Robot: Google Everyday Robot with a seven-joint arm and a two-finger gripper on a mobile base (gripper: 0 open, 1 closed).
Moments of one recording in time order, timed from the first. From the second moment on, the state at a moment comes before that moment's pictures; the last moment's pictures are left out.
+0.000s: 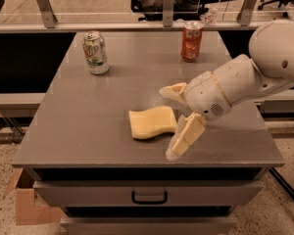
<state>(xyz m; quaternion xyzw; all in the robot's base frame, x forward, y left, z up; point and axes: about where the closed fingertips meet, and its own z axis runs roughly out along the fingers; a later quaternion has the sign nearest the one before) 0.462 -0.041 0.857 -0.65 0.63 0.29 0.30</state>
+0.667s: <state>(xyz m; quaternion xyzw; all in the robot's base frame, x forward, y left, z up) 0.462 -0.024 0.848 -0.65 0.63 0.30 0.29</state>
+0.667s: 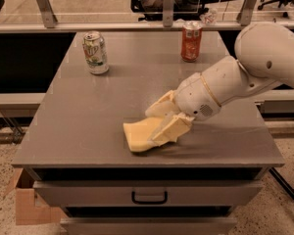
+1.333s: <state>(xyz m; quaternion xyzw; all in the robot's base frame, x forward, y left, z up) 0.463 -0.009 0.855 -0.68 0.61 0.28 0.28</state>
